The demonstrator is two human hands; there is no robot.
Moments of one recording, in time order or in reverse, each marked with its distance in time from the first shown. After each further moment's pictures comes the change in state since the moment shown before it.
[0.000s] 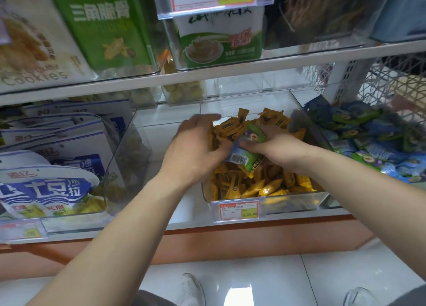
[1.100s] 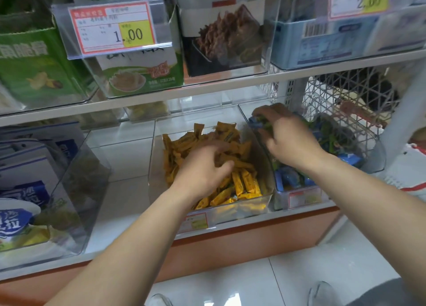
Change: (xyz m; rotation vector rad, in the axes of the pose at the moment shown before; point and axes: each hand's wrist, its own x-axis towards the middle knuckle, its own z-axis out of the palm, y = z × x) left_hand 0.017 0.079 0.070 -0.250 -0.206 0.048; right_hand -0.041 0.022 -0.114 -0.846 0.511 -0.343
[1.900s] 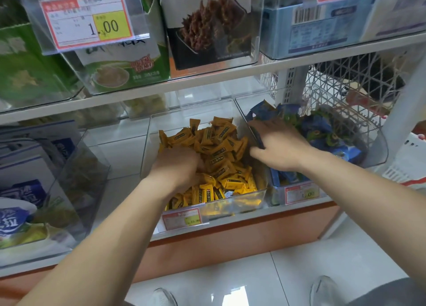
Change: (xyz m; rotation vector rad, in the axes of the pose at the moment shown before) left_hand 0.009 -0.031 -0.019 0.737 -0.263 0.041; right_hand -0.011 0.008 0.013 -0.151 -0.357 0.027
